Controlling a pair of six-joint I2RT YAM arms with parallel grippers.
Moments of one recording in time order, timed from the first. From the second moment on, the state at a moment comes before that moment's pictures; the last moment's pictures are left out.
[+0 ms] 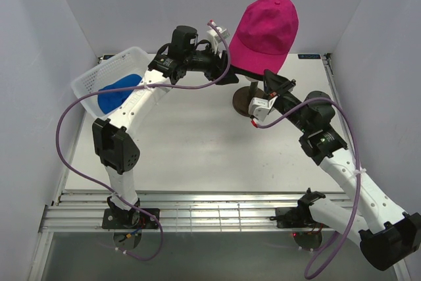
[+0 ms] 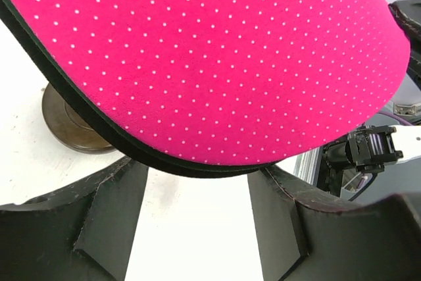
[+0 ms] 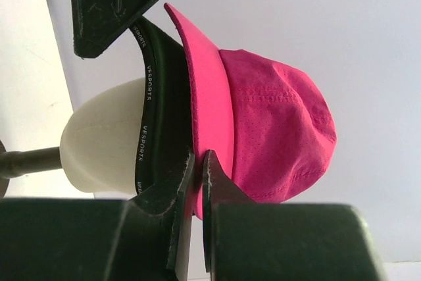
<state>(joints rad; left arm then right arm) -0.52 1.88 1.95 -0.47 0.75 -0.09 0.49 0.93 0.88 0.14 -0.27 -1.37</state>
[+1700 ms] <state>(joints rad) -0.51 1.87 1.92 -0.45 0.71 -0.06 0.28 1.72 2.16 -0.22 -0.01 0.22</state>
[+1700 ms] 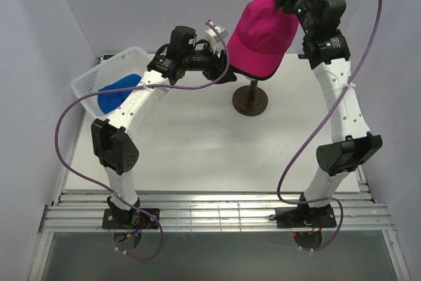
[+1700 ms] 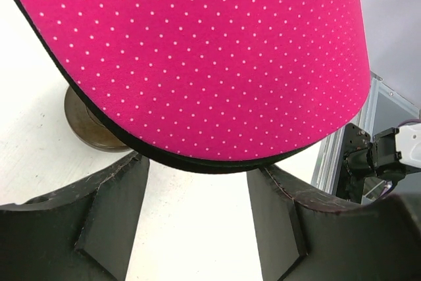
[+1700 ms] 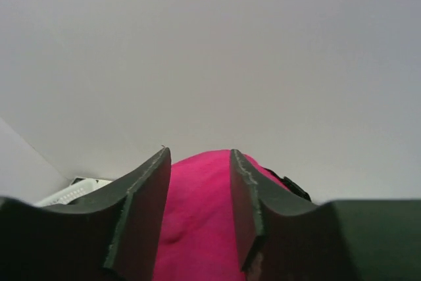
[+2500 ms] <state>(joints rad) -0.51 1.87 1.93 -0.46 0.71 -0.06 0.19 1.74 1.99 -0.16 -0.07 0.48</state>
